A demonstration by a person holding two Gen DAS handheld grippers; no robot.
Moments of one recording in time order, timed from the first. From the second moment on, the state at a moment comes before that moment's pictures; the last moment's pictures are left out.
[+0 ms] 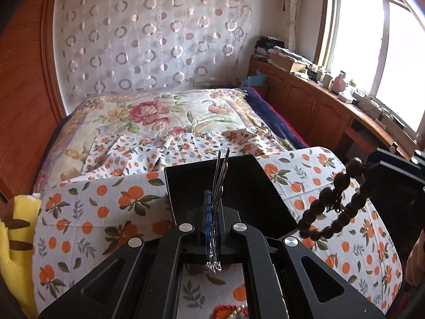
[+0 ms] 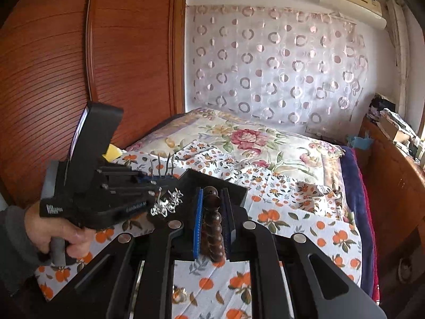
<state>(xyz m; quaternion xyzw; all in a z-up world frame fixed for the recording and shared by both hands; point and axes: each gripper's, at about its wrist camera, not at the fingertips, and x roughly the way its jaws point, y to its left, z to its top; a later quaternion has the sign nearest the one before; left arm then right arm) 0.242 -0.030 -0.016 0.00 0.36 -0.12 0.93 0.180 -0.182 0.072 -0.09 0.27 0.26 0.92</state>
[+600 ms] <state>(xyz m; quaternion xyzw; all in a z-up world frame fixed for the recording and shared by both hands) 0.186 0.001 0.005 0.00 0.32 -0.11 0.94 0.236 -0.150 0.022 -0.09 0.33 0.26 0.90</state>
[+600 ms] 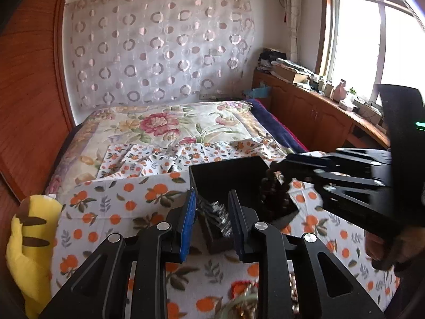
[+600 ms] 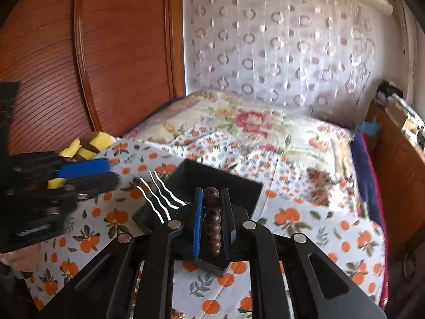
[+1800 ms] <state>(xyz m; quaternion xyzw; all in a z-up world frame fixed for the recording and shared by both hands) 0.082 -0.012 -0.072 0.02 0.38 -0.15 0.91 0.087 -0.176 -0.051 -0.11 0.39 0.32 0.86</state>
